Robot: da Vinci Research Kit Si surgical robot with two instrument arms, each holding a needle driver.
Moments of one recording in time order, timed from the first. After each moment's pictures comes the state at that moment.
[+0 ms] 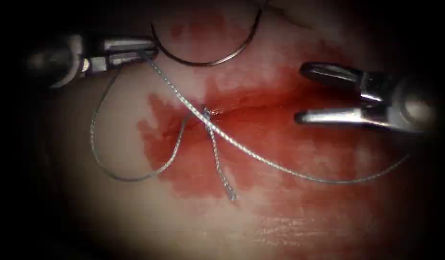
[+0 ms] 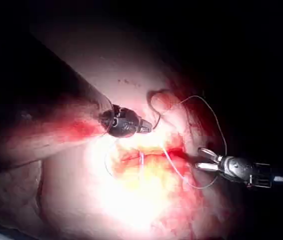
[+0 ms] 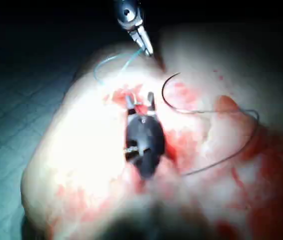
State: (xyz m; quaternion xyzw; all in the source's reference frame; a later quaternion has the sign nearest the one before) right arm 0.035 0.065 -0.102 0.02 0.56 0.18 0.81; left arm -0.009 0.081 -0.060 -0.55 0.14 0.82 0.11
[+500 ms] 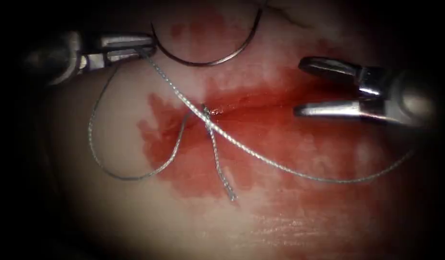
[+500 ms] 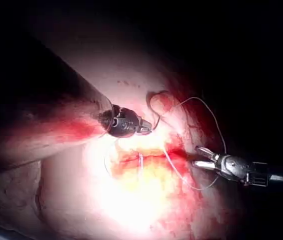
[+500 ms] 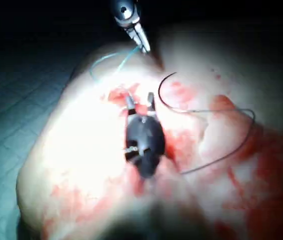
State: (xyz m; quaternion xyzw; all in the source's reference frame) right arm 0.035 0.066 -0.101 0.01 0.56 0.18 0.81; left arm -0.009 0.082 -0.061 -0.56 0.13 0.81 0.10
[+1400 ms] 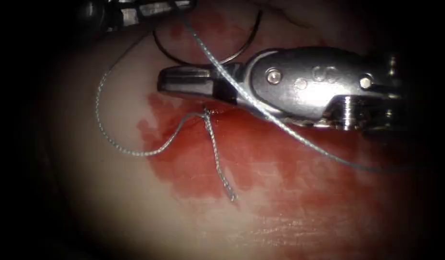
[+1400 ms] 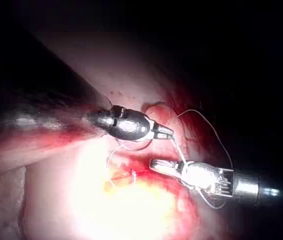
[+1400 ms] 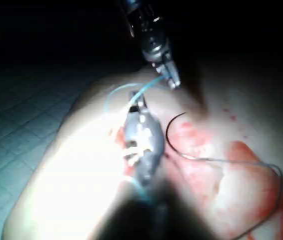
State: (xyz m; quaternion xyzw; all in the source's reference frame) right arm 0.046 0.065 -0.098 0.06 0.60 0.13 0.79; left arm -0.012 0.086 -0.061 -0.71 0.12 0.69 0.06
